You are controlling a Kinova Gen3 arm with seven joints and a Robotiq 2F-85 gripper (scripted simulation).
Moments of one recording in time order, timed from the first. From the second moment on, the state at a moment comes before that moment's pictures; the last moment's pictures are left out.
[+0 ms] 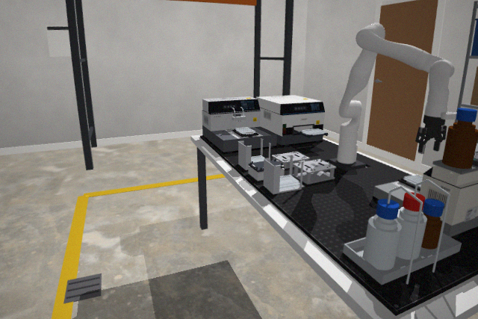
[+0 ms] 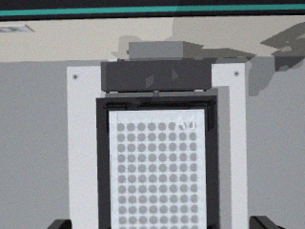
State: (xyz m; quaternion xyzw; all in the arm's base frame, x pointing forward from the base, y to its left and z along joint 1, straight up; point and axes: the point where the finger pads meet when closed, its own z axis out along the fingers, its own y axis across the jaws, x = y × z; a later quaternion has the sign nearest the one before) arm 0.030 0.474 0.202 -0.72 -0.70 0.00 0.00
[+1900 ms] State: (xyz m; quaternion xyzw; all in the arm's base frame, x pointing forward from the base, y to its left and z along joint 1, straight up) arm 0.030 0.474 0.137 -0.72 -0.70 0.00 0.00
